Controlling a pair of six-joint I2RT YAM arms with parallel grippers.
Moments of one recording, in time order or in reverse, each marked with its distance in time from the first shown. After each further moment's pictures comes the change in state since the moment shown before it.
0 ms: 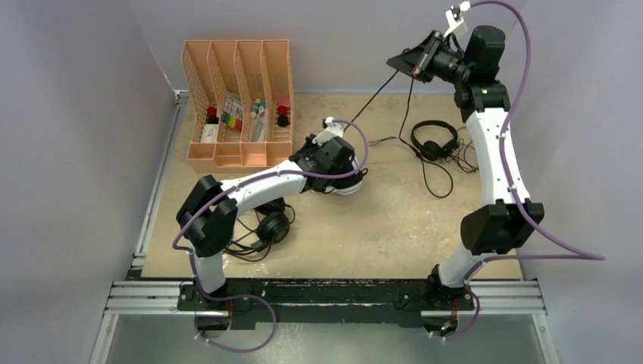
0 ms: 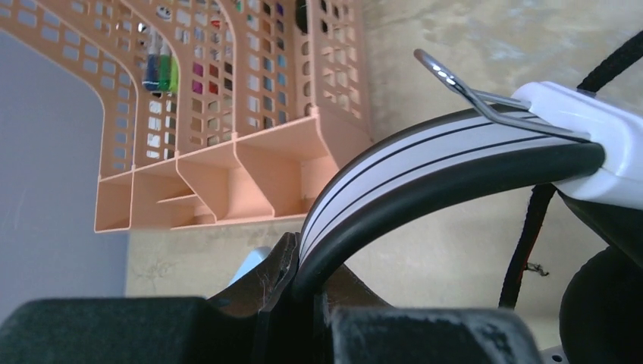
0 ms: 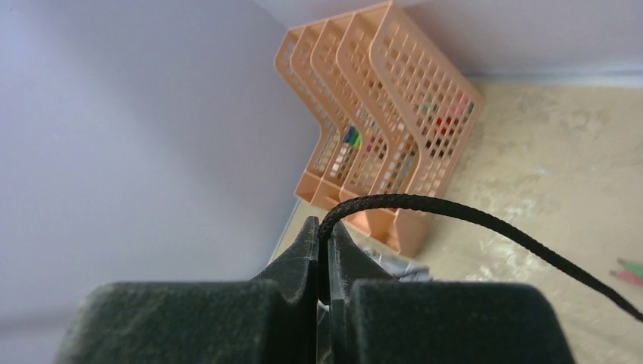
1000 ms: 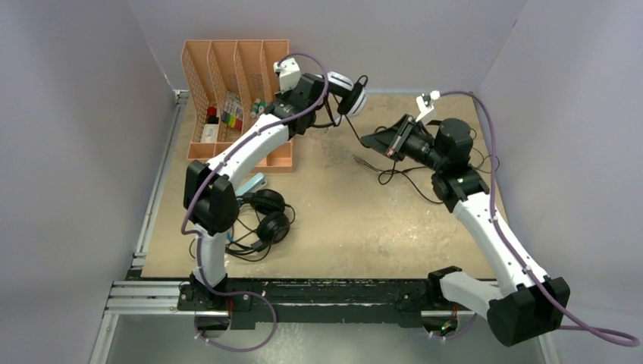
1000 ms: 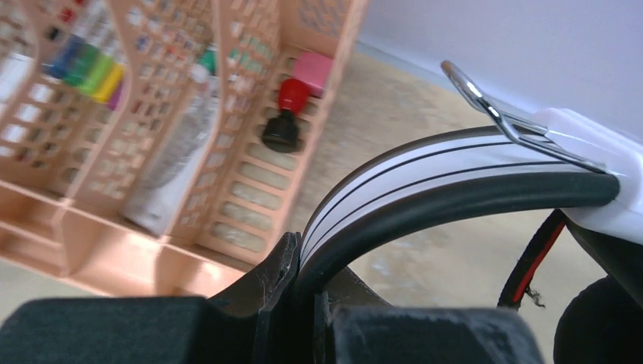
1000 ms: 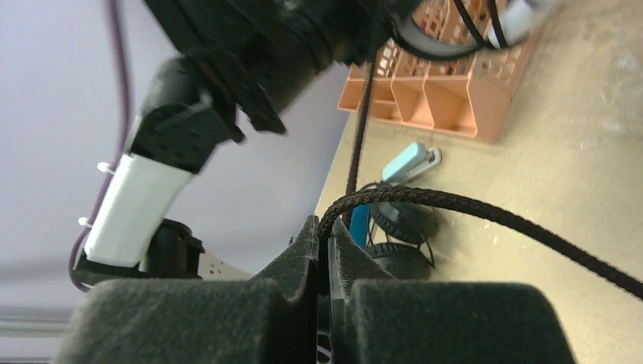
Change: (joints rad) left arm 0.292 0.181 0.511 -0.161 0.170 -0.529; right arm 0.265 -0.586 -0.879 0.283 0.172 0.211
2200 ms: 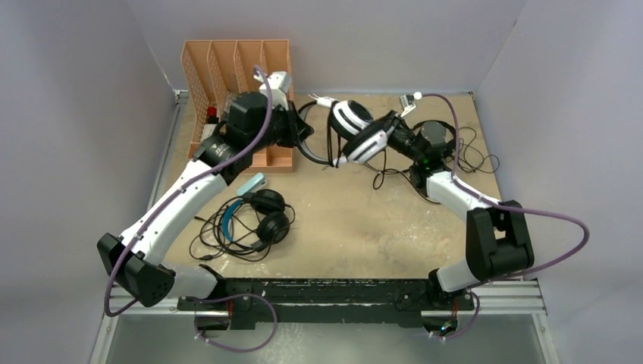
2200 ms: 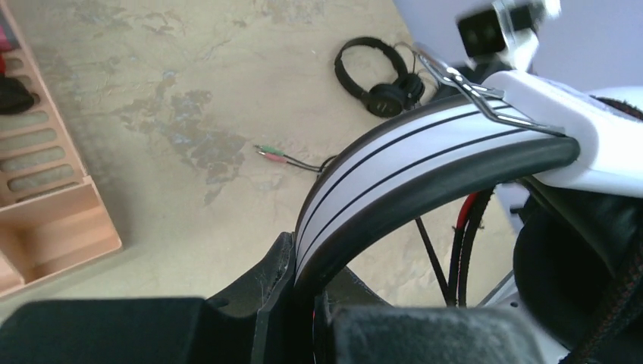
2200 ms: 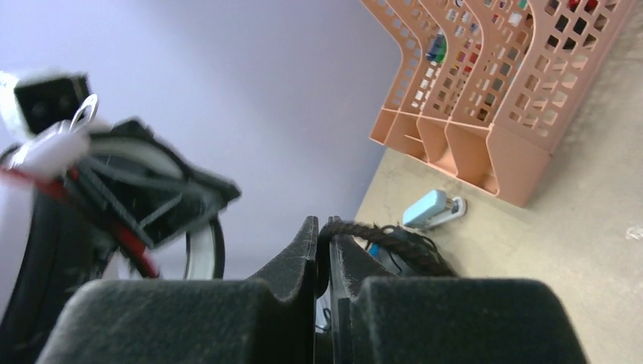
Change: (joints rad) left arm 0.049 -0.657 -0.494 0.195 0.984 0.155; right arm -0.046 0.367 -0.208 0.790 -0.106 0.242
